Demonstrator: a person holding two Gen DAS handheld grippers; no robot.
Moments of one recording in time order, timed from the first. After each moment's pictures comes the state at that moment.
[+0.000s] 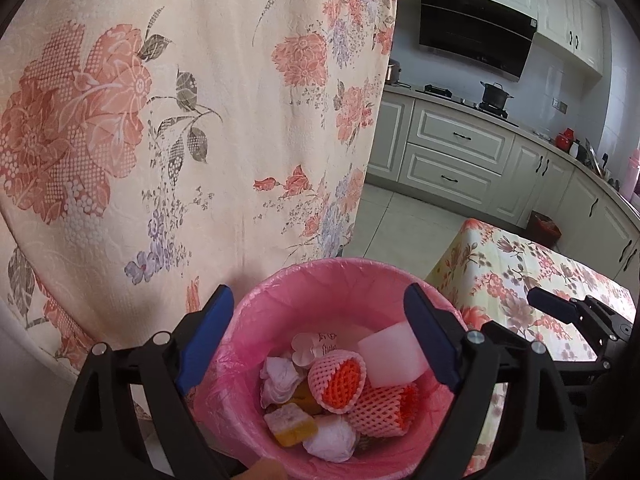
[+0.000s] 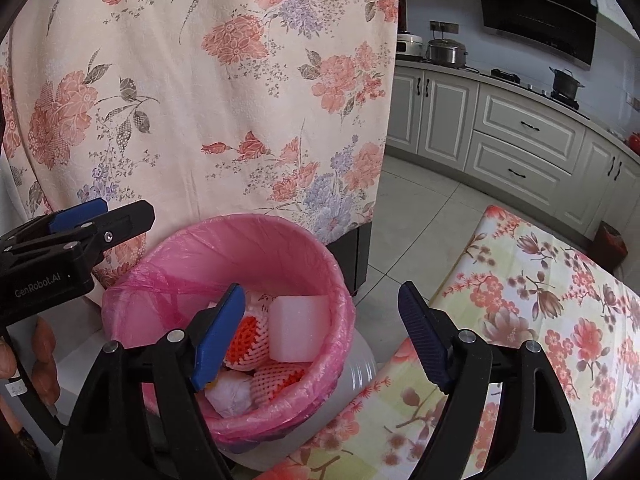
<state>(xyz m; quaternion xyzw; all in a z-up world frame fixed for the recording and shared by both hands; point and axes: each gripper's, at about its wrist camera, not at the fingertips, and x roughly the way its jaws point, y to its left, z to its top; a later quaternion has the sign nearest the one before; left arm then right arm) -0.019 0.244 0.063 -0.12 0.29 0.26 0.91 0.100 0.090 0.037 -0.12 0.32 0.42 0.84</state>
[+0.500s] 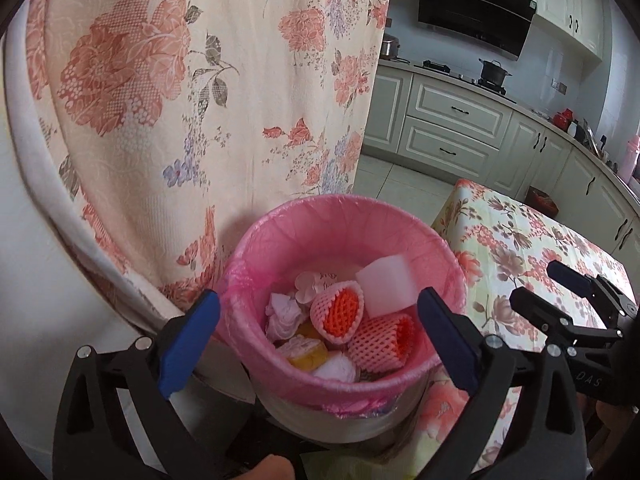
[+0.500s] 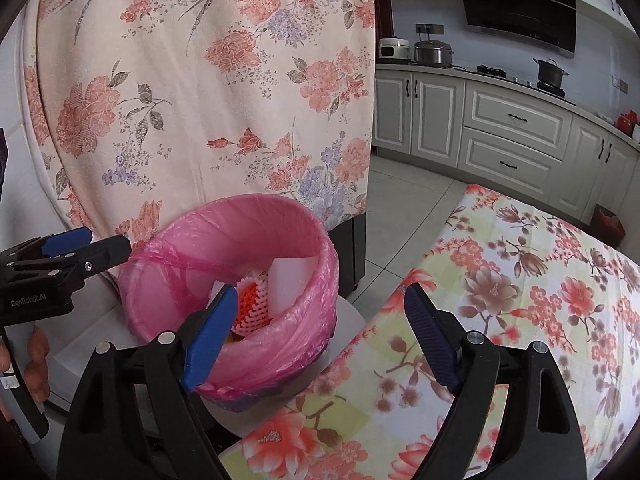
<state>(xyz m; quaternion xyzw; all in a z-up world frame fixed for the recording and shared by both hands) -0.071 0.208 0.051 -0.13 0.34 0.26 0.90 0.064 0.032 0.034 -0.10 0.31 0.42 0.85</state>
